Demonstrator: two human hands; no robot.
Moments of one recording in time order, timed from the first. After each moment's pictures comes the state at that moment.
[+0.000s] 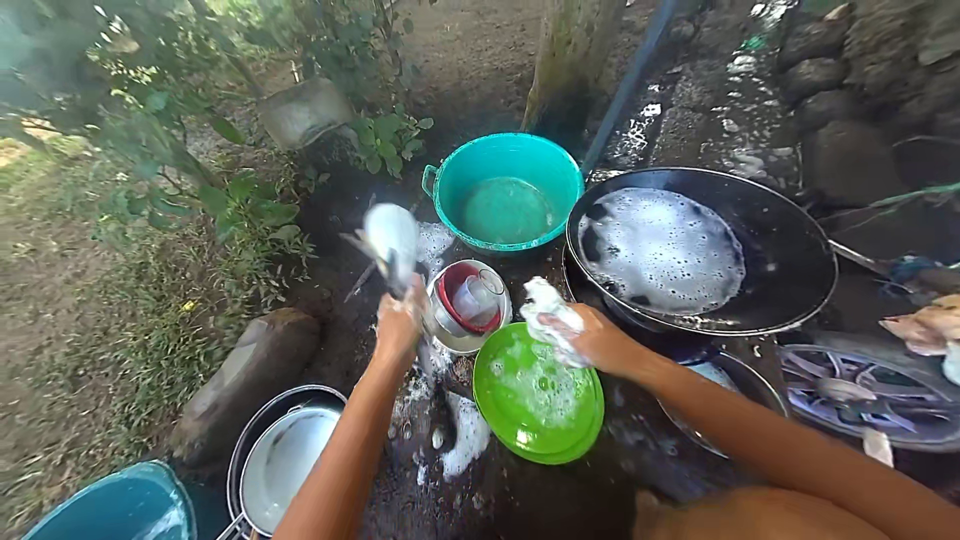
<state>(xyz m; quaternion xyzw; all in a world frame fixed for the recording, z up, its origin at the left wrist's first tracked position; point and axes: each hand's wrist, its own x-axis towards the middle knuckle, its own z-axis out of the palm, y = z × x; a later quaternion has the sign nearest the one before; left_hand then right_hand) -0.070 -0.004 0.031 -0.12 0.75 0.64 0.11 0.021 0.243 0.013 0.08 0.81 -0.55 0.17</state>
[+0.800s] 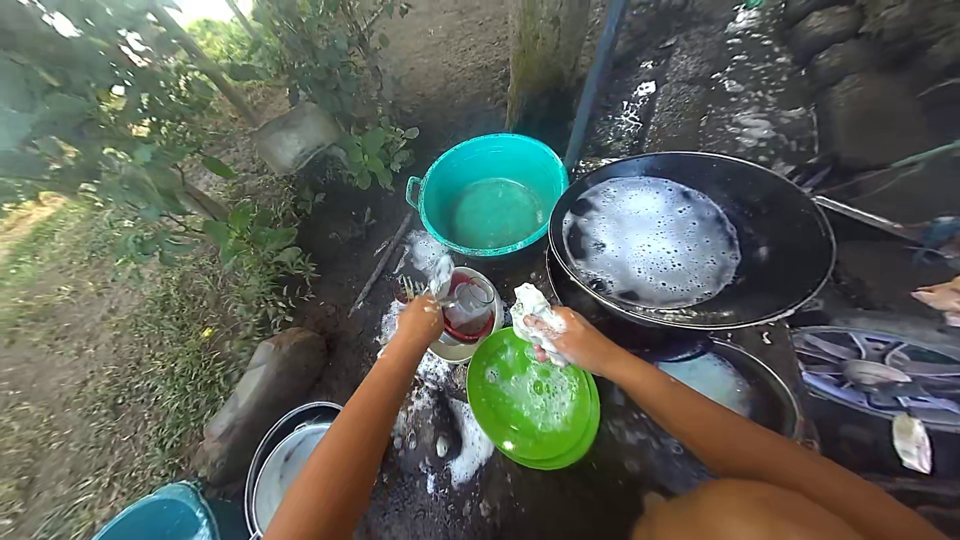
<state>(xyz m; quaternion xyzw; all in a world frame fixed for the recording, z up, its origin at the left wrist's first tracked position) -0.120 0.047 0.000 0.14 0.93 -0.04 0.34 0.013 0.259 -0.023 0.11 0.72 -0.66 0.18</state>
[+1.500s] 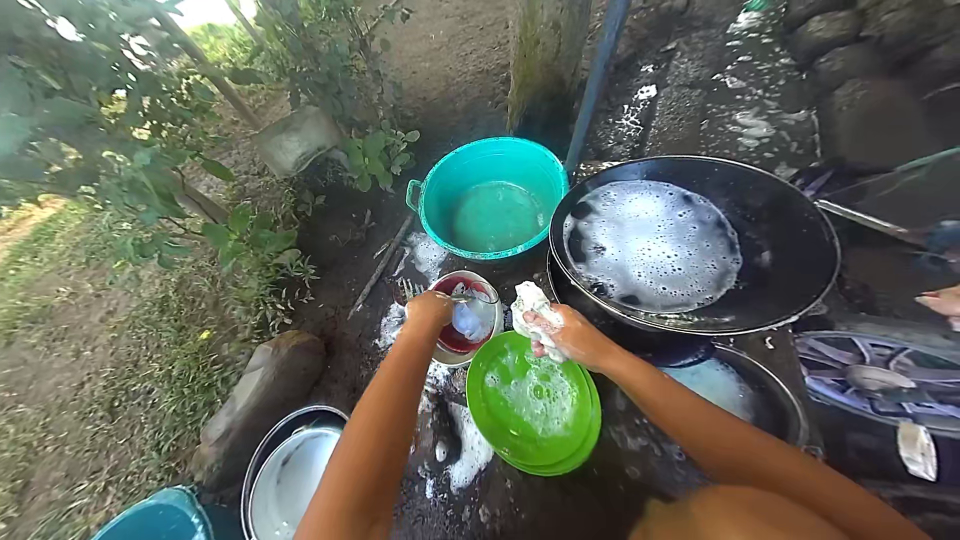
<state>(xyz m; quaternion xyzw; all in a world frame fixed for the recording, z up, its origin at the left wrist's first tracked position) -0.139 0.079 -0.001 0.11 0.91 -0.13 0.38 0.001 0.263 -0.036 0.13 0.71 -0.67 0.17</state>
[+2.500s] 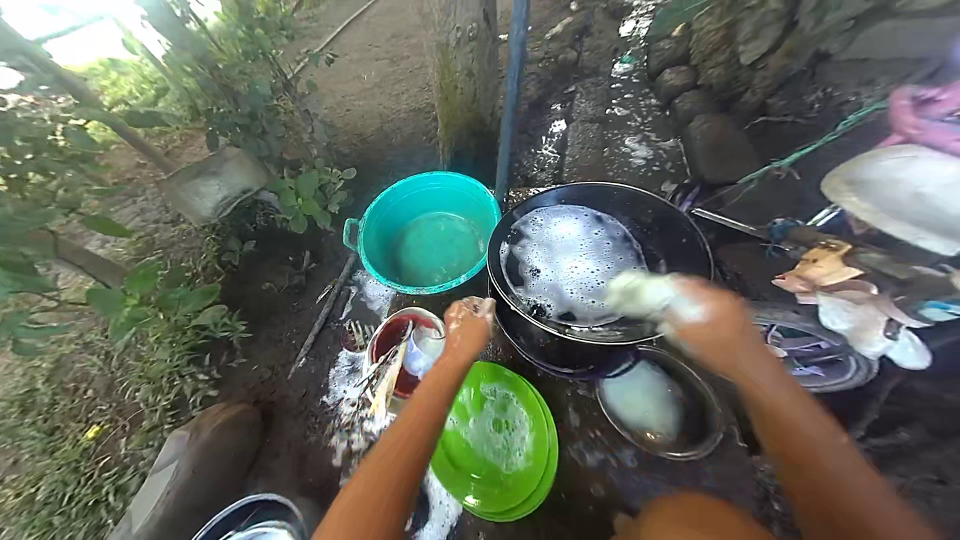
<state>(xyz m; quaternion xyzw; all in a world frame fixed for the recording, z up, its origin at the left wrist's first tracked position) -0.091 0.183 -0.013 0.12 0.85 0.42 0.31 0.106 0.413 0.011 0.24 0.90 -0.30 -0.19</state>
